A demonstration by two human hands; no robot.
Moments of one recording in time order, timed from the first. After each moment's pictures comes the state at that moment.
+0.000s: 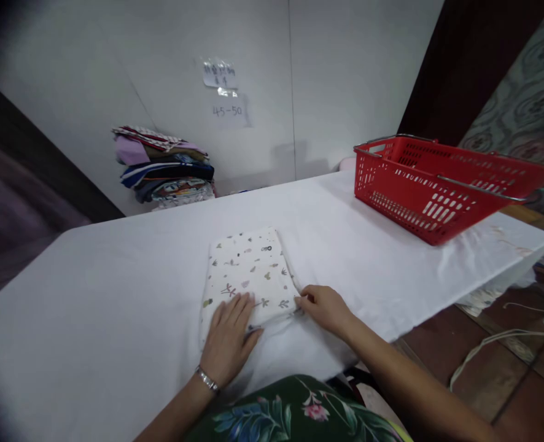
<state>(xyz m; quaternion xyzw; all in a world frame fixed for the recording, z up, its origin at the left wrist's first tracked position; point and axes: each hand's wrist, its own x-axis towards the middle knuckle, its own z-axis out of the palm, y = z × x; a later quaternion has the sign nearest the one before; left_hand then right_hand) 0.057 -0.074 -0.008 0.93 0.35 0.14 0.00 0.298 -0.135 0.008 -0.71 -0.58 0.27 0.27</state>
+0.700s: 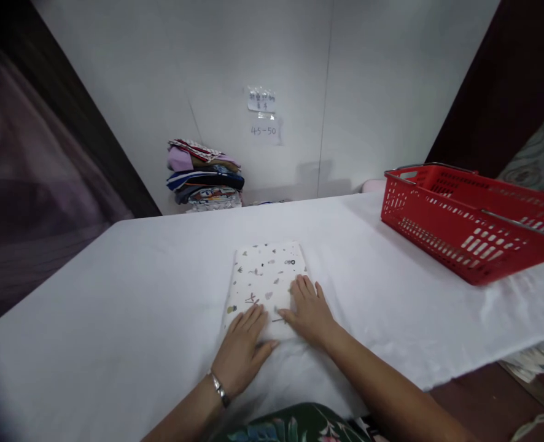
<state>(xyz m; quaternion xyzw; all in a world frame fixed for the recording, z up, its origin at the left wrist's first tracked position) 0.045 -0.066 -0.005 0.91 0.39 0.14 0.04 0.249 -0.072 -0.011 -0.68 -0.72 0.06 0.10</state>
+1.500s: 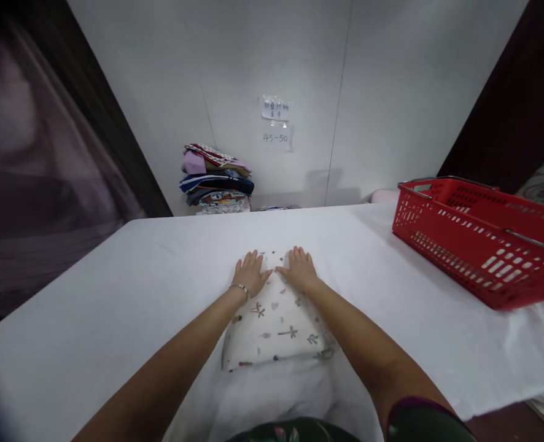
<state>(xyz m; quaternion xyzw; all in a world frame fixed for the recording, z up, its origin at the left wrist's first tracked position) 0.080 0.085 0.012 0.83 0.54 0.07 0.08 0.256 0.057 0.005 -0.71 -0.70 0.07 0.08</state>
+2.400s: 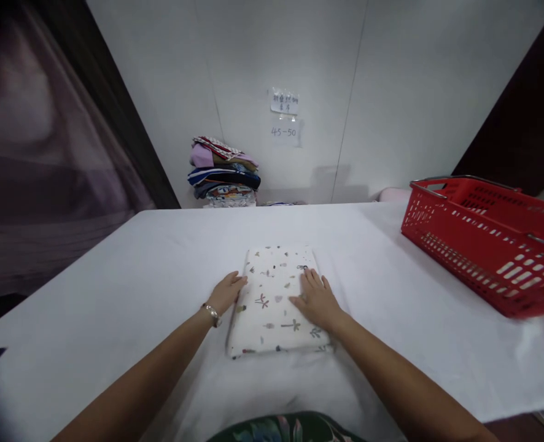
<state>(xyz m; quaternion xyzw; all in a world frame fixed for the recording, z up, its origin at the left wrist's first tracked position) 0.013 0.061 -0.011 0.58 0.63 0.26 0.44 0.271 -0.022 -0.013 -0.66 -0.74 0.10 0.09</state>
